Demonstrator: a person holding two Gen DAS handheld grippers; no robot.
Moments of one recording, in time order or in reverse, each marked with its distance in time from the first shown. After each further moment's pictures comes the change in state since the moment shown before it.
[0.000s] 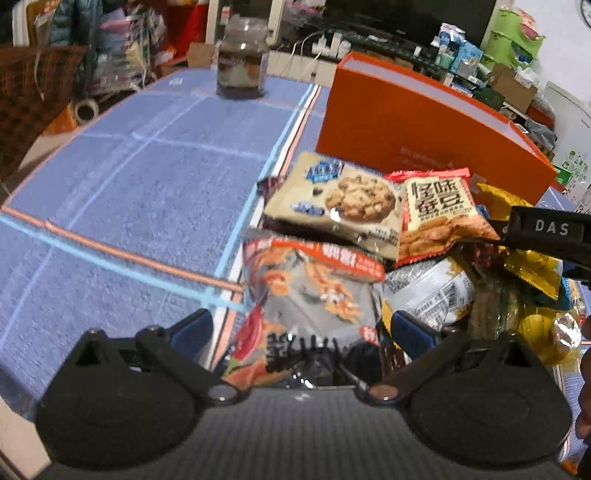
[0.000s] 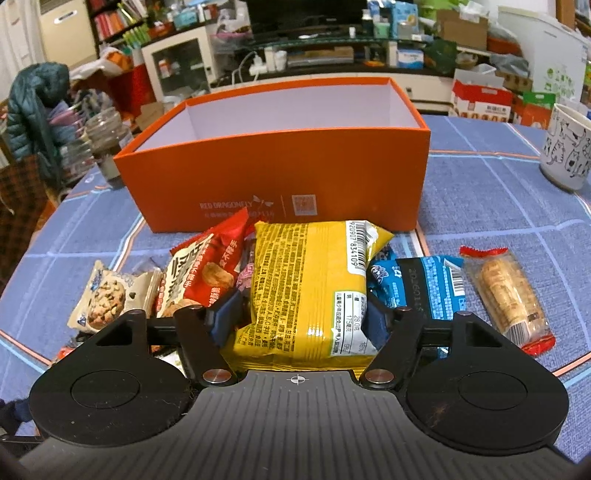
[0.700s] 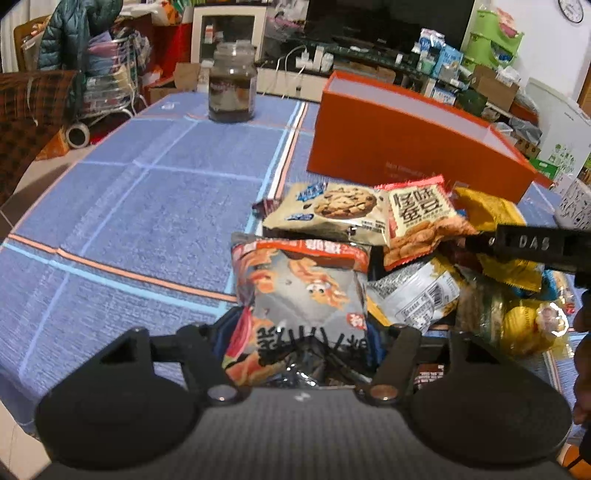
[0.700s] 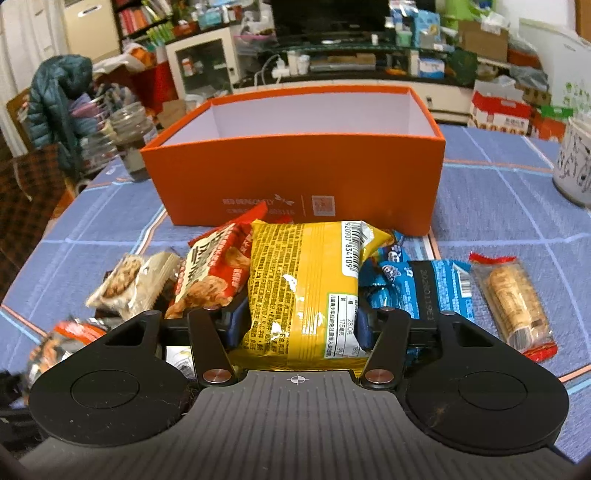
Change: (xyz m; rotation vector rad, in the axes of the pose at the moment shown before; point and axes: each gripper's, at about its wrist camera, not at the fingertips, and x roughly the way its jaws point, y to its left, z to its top) left arm -0.029 0.002 0.001 0.062 -0.053 -0.023; right arm -0.012 -0.001 -0.005 -0.069 -0.020 0.056
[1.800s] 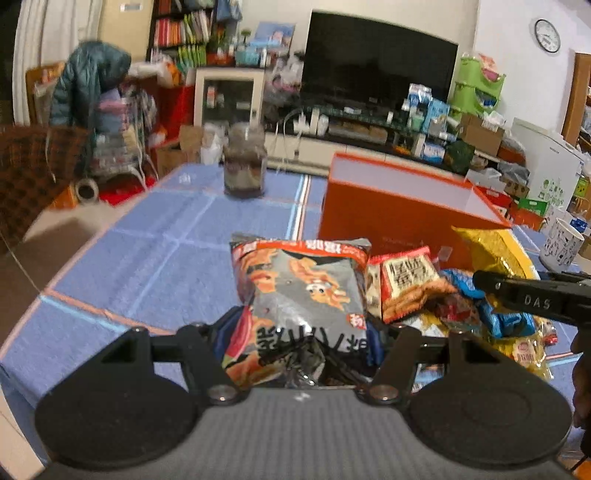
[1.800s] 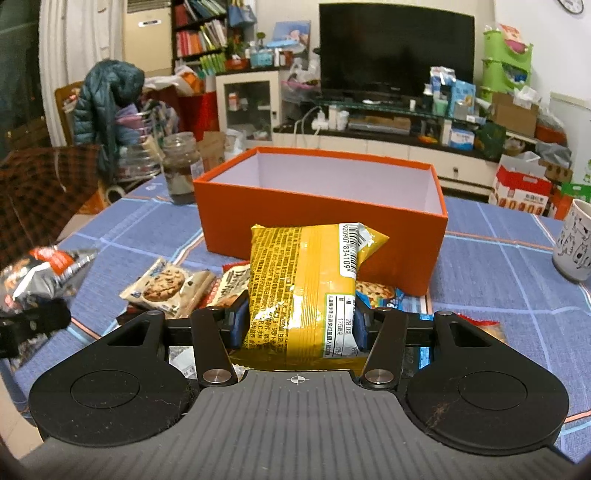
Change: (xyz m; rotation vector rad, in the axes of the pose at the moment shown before) left arm -0.057 0.012 0.005 0.045 -0.224 0.009; right arm -0.052 0.003 -0.005 -0.165 -0.176 0.063
